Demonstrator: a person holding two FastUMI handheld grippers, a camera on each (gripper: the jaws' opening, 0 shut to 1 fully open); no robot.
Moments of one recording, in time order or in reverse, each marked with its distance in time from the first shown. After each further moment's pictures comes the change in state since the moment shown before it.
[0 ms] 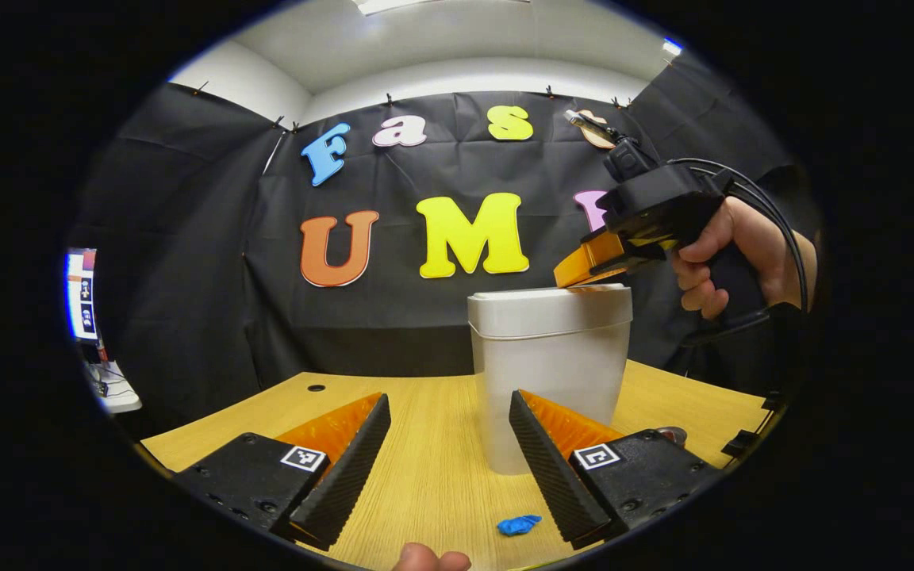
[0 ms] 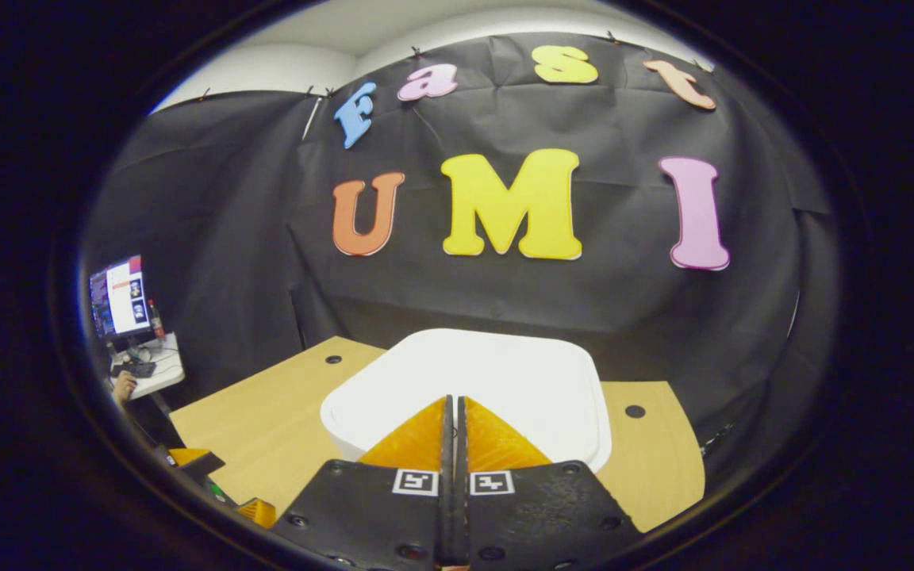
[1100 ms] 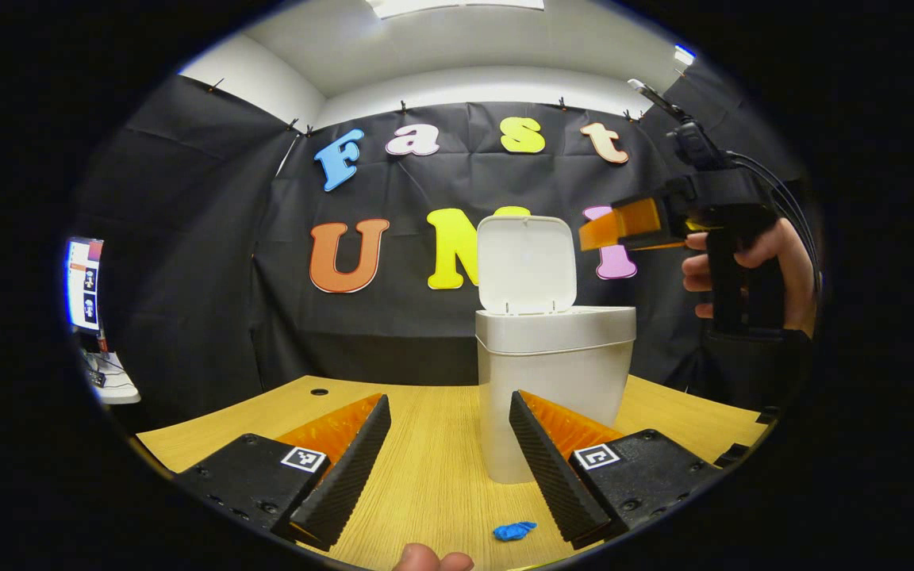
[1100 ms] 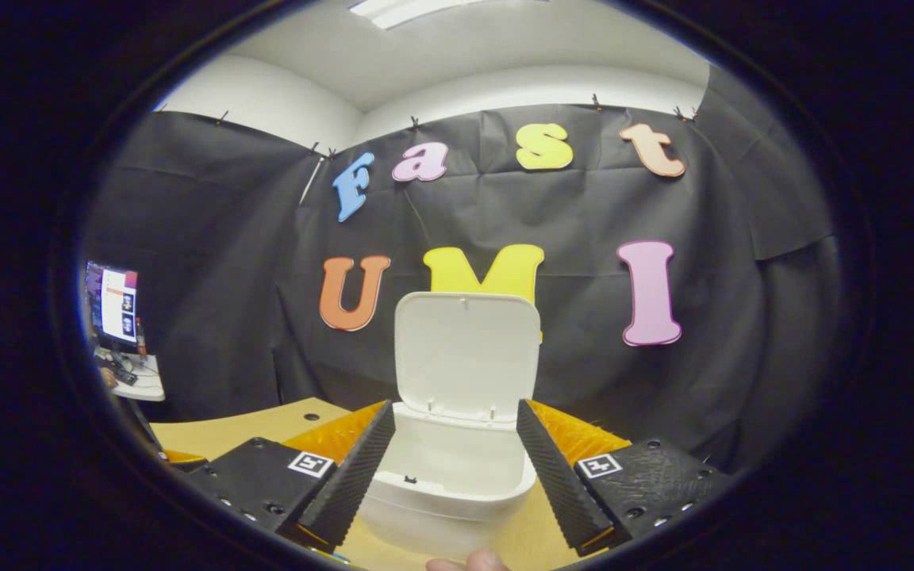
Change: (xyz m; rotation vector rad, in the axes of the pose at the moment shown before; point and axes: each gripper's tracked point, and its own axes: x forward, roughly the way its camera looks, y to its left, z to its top) left arm -0.008 0.012 0.017 -0.045 -0.048 0.033; right arm -0.085 -0.022 0.053 -0.072 -0.386 -0.113
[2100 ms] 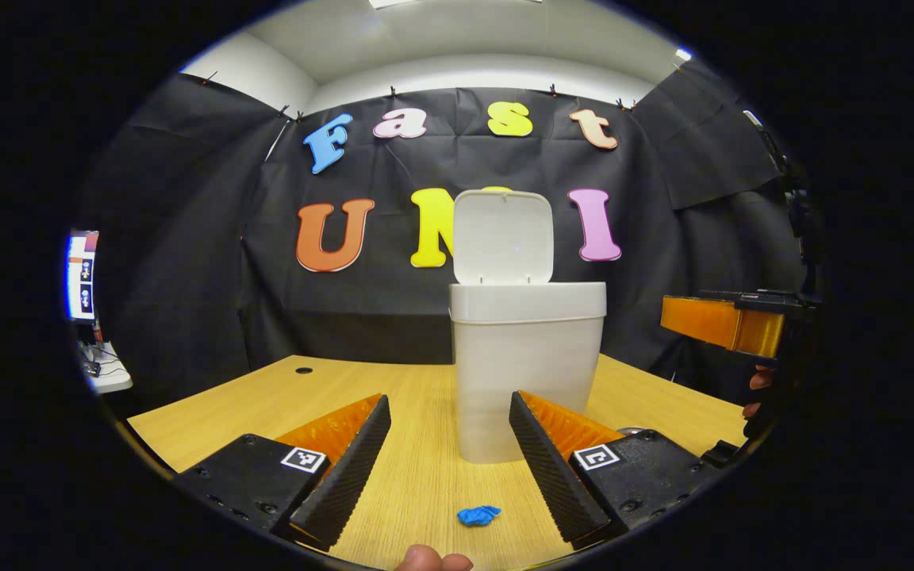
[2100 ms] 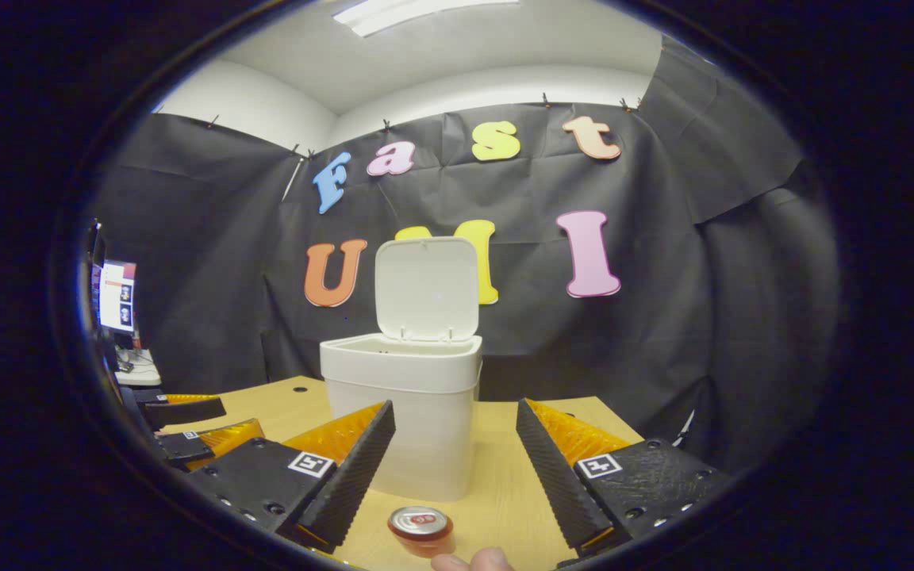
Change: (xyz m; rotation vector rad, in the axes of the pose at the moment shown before) left arm -0.016 -0.046 -0.044 -0.005 0.115 -0.035; right arm -0.119 -0.049 -0.119 0.060 0.014 -0.094
